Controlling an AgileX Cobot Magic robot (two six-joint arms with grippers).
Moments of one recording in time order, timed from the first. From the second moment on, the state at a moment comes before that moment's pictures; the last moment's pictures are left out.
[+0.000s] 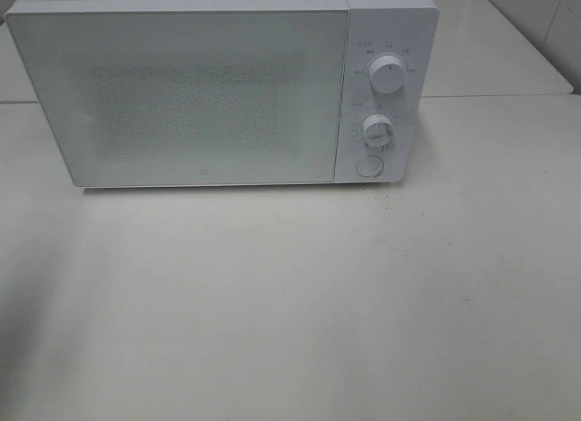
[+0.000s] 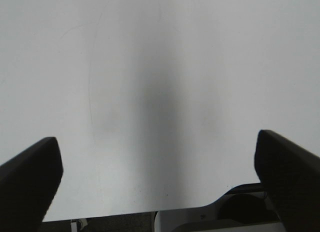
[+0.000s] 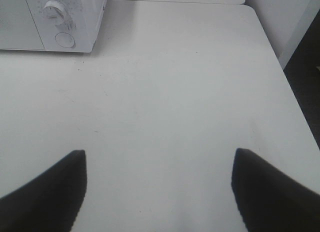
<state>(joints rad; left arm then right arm) 0.06 0.99 -0.74 -0.18 0.96 0.15 0.02 0.00 -0.50 -0.06 1.05 0.00</state>
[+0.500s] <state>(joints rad) 0.06 0.54 -0.54 -0.15 0.99 0.15 0.02 0.00 -0.50 -0.06 1.05 0.00</state>
